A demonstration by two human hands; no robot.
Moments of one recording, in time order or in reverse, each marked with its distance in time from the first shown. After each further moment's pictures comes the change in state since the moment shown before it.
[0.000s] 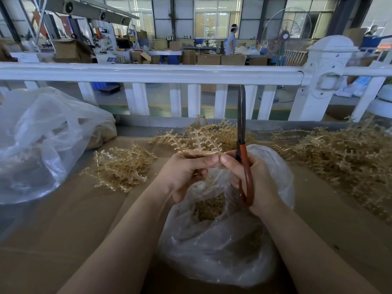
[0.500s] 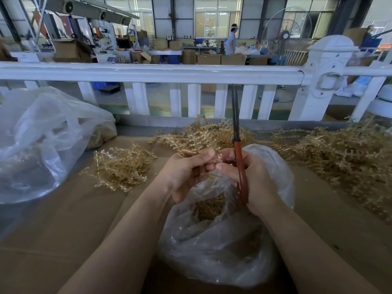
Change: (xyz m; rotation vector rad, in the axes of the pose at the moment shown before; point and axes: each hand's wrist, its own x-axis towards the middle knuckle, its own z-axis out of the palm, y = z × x) left_hand 0.000 -0.001 0.001 -0.106 0.044 -0.058; right_hand 0.006 0.010 -0.001 0.015 0.013 0.026
